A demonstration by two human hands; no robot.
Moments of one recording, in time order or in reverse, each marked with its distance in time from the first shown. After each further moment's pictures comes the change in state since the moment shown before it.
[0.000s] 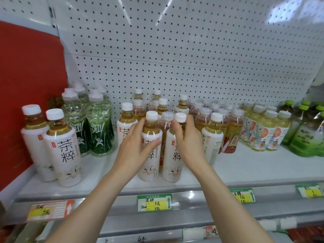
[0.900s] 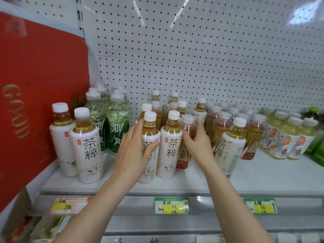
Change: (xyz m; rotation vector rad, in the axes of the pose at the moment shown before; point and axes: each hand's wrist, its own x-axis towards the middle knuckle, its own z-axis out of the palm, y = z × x) left_hand -0.015 -0.021 -0.034 0.199 0.098 -0.052; right_hand 0.014 0.014 0.033 0.026 -0.081 0.175
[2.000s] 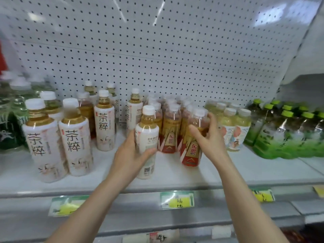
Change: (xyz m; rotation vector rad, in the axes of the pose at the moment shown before) left_hand -0.012 0.138 0.185 -0.245 -0.138 -0.159; right_hand 0.025 0.138 -0.231 -0.095 0.097 -0.017
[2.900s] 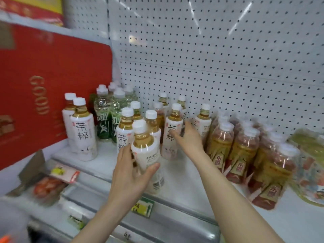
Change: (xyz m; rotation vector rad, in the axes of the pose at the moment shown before) left_hand -0.057 -0.031 -0.106 0.156 0.465 -0.192; right_hand 0.037 -0.110 0.211 -0.002 -0.410 -0.225
